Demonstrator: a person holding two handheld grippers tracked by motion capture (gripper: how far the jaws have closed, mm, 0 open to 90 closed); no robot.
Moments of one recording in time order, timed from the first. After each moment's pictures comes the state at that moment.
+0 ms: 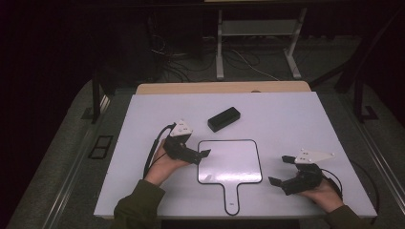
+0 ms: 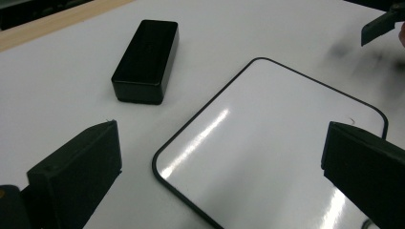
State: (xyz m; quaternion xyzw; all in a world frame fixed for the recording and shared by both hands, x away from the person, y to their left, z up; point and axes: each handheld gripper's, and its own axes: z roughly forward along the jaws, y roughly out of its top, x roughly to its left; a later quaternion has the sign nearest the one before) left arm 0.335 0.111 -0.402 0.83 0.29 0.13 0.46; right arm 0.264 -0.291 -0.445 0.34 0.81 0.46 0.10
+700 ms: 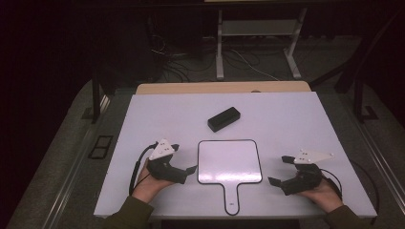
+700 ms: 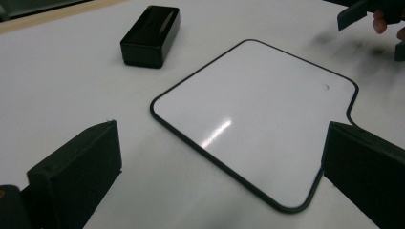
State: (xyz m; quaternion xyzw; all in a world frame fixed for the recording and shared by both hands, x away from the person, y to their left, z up) left arm 0.285 0.152 -0.422 0.81 0.30 0.14 0.48; right arm 0.265 -0.289 -0.445 0.34 0.82 0.45 0.11
